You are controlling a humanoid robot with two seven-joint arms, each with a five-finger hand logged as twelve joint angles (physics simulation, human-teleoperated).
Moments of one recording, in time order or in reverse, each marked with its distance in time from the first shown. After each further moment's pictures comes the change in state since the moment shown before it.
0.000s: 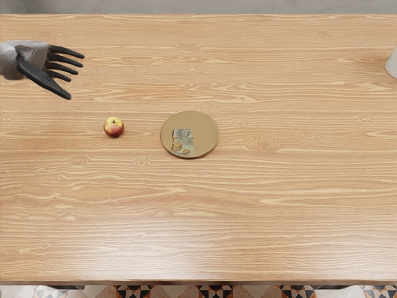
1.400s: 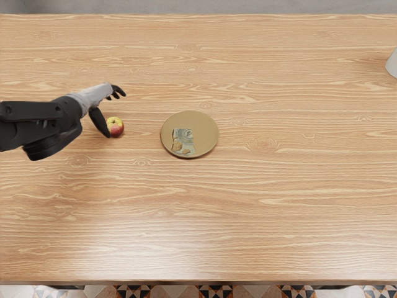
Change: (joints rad) left arm -0.062 -0.328 0.531 -0.342 0.331 0.949 -0.007; right arm -0.025 0.000 -0.005 -0.004 0.001 -0.001 0.001
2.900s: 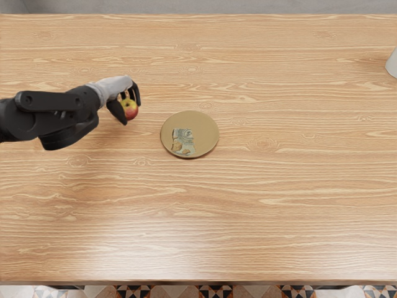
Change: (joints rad) left arm -0.111 -0.092 0.068 -0.017 -0.008 -0.012 0.007; right arm 0.000 0.000 0.000 0.000 0.000 0.000 0.000
